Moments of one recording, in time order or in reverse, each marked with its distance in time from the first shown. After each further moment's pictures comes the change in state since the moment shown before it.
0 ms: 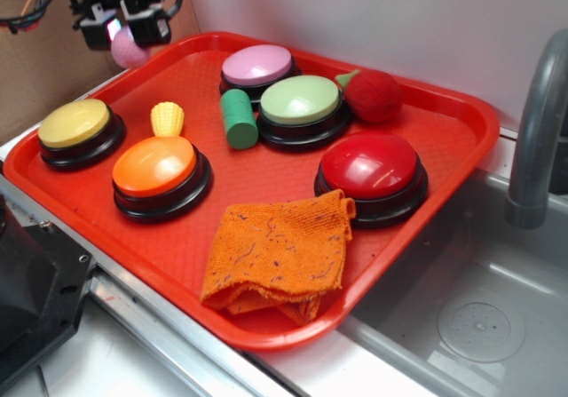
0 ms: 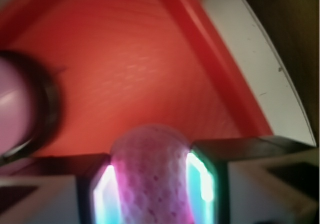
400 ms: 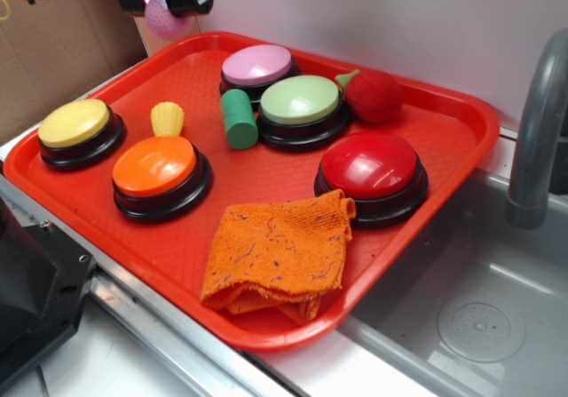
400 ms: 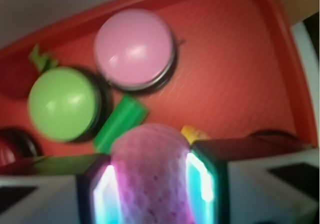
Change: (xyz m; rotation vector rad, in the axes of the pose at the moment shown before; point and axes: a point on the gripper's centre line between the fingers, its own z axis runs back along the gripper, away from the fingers) arm -0.045 -0.072 0.024 -0.020 -0.033 -0.248
